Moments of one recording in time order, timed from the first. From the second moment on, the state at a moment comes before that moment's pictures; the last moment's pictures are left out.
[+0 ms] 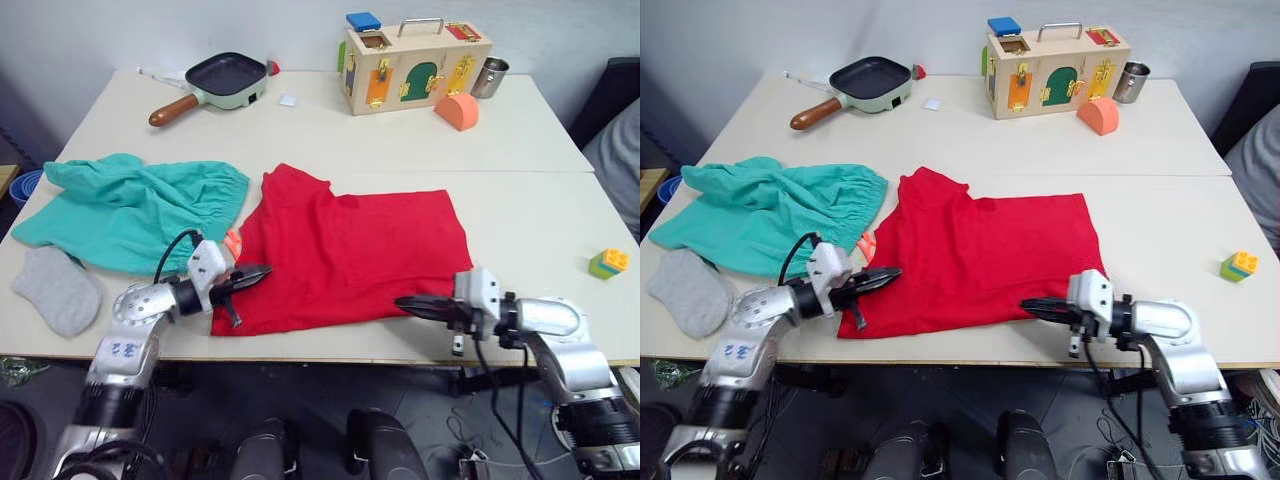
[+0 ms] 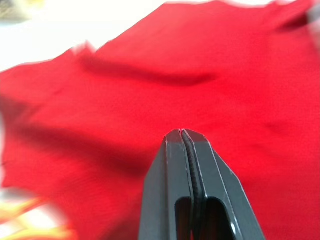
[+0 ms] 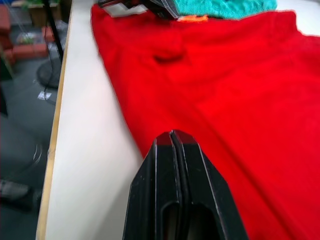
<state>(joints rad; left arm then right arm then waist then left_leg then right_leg) -0.23 0.58 0.04 -0.02 -0.35 0.08 -0.93 -0.20 -0.63 0.03 -0.06 0.35 0.00 1.16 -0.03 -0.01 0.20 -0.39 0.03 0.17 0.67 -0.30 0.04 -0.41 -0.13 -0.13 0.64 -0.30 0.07</state>
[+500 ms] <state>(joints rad) -0.10 0.53 0.04 -0.10 -0.22 0.16 -0.68 -0.19 -0.58 0.02 0.06 0.13 -0.04 0.80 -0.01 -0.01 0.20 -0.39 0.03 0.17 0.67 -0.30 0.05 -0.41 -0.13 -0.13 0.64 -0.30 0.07</state>
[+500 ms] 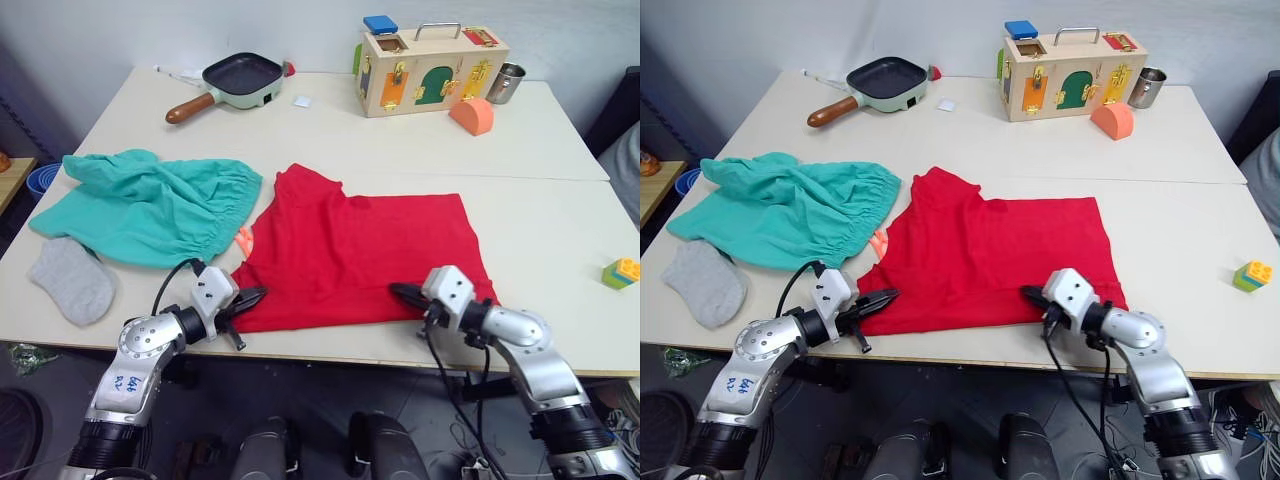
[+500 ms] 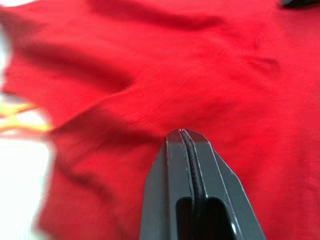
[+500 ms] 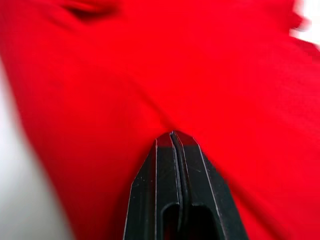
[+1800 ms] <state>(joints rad) -0.09 0.54 0.02 -0.08 -0.22 0.14 -0.71 0.00 -0.59 -0.16 0.19 0.29 -0.25 0.84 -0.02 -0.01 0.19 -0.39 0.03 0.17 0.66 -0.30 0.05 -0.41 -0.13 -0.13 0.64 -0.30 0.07</state>
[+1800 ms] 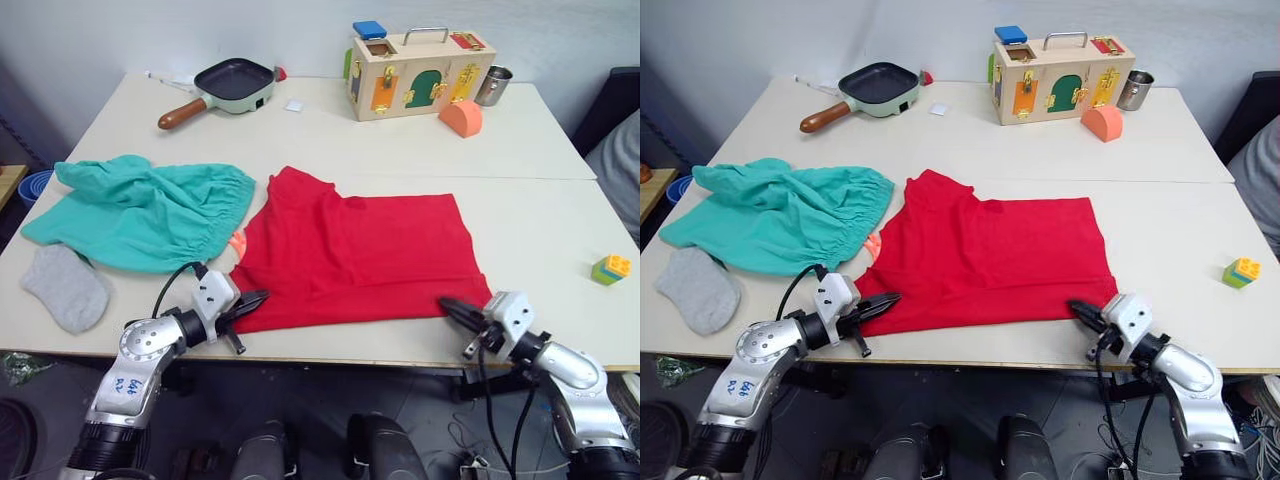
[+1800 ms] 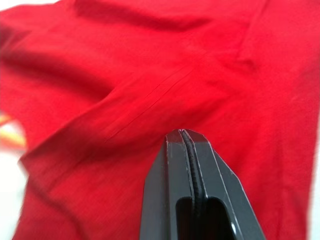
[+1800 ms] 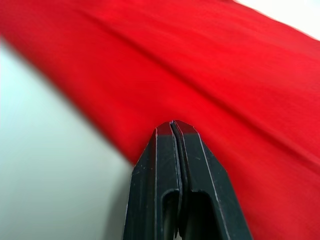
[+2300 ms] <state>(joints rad) -0.05 0.57 0.18 -0.02 -0.34 0.08 -0.77 -0.08 -0.70 -0.36 0.47 0.48 -0.25 1.01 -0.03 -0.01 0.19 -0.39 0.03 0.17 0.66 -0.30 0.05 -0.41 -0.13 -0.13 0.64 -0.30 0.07</state>
